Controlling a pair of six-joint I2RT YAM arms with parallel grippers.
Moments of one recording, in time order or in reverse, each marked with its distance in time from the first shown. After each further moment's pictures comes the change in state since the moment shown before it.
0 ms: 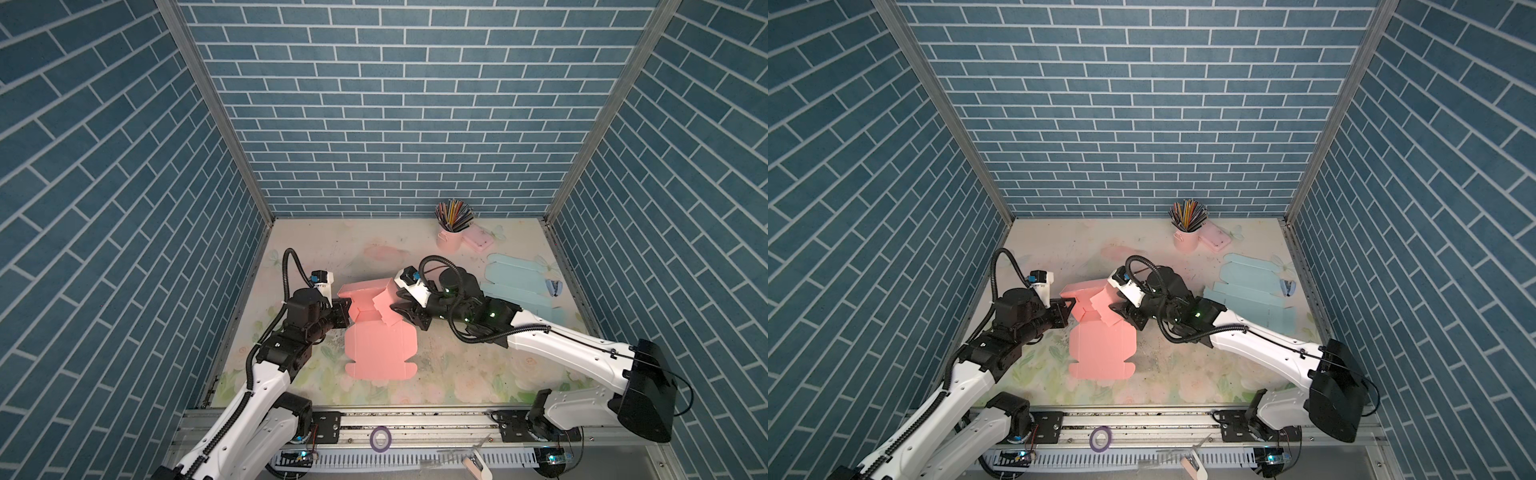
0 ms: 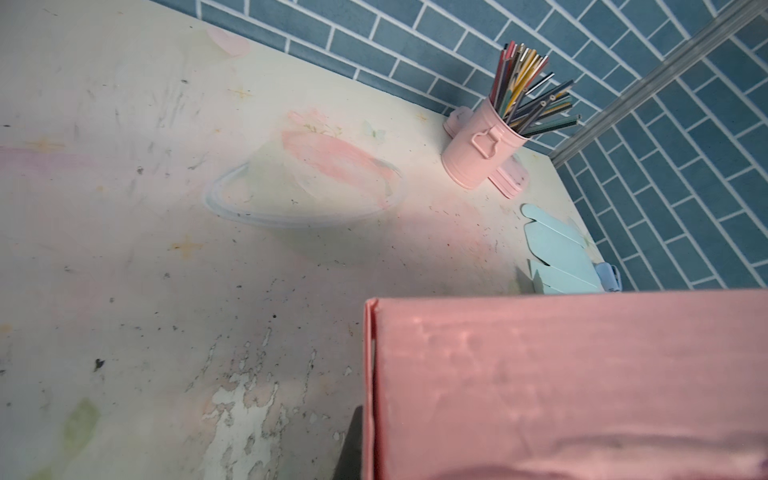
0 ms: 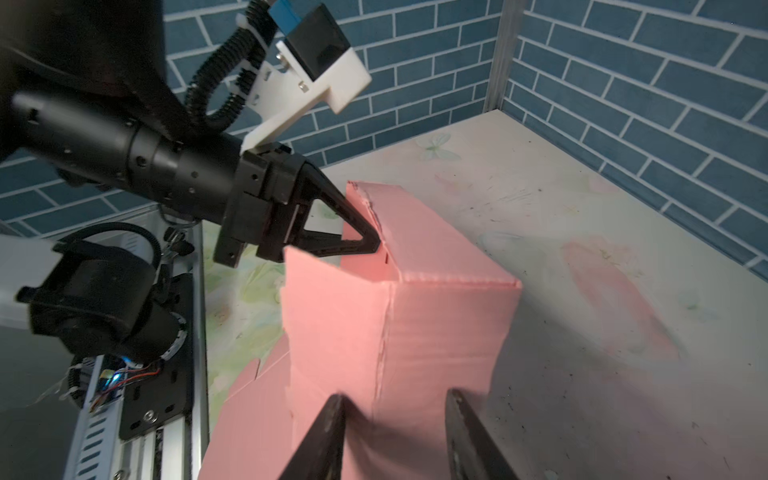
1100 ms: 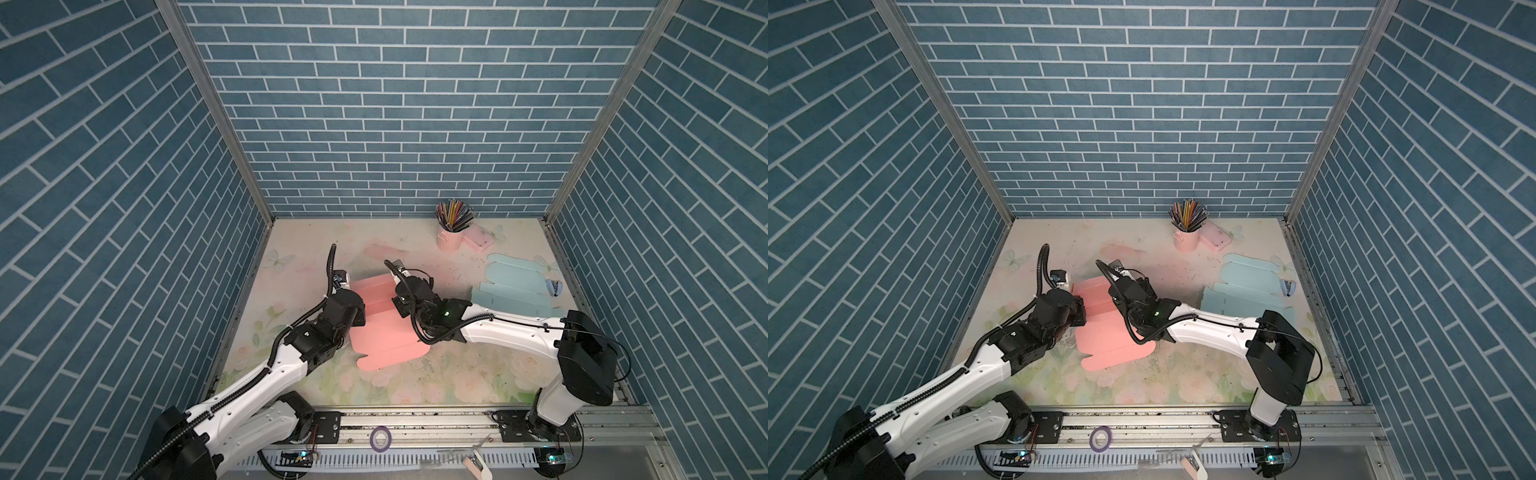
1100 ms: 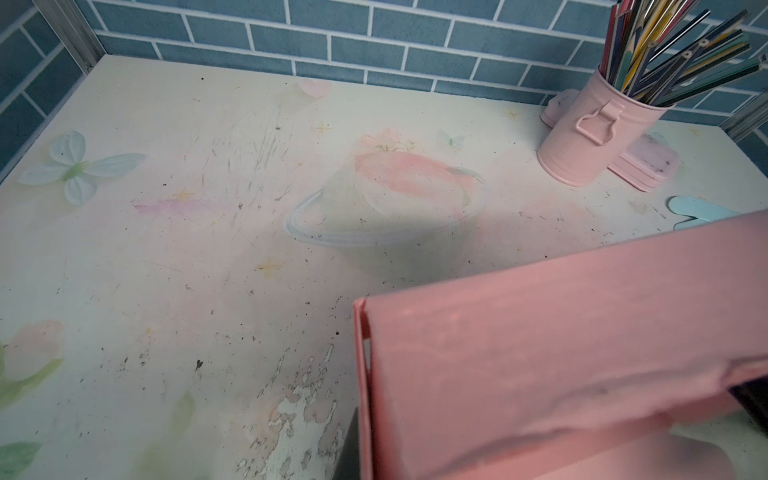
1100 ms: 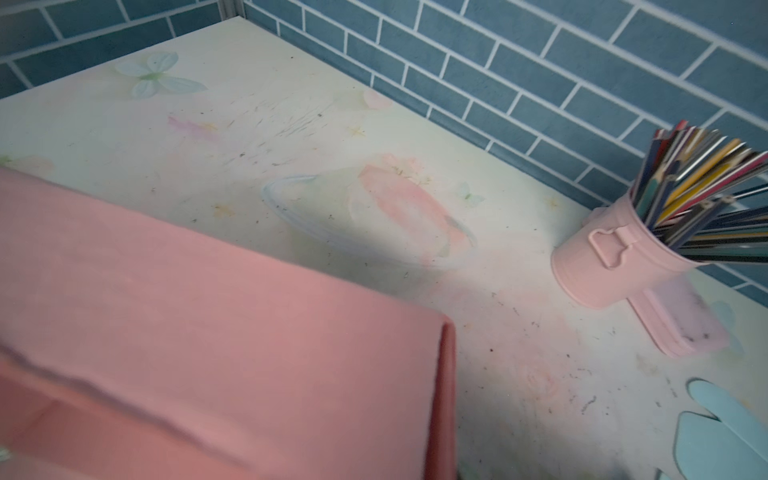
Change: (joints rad) left arm -0.356 0.189 0.079 -0.004 -0.576 -0.040; right arm 0.091 0.296 0.118 0.003 0.756 0.159
